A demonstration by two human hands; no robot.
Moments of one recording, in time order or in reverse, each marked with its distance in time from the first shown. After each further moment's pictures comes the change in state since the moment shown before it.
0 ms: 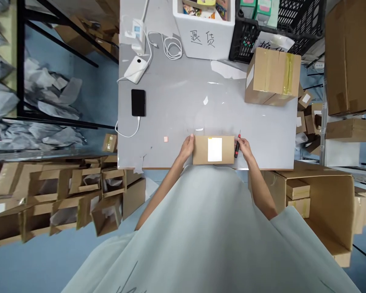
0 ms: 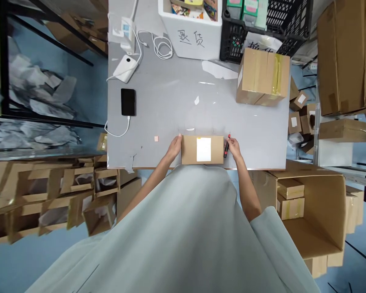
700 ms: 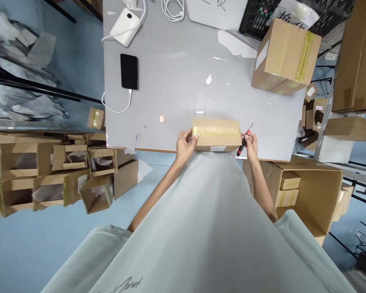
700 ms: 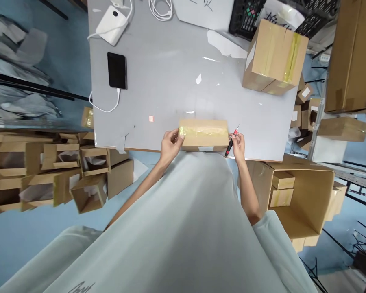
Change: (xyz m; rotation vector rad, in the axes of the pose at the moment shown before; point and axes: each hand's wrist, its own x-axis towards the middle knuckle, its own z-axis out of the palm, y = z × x) left_hand -0.078 -0.028 0.012 -0.173 0.173 0.183; right_hand -0.087 -0.024 -0.025 0.076 -0.011 -0.153
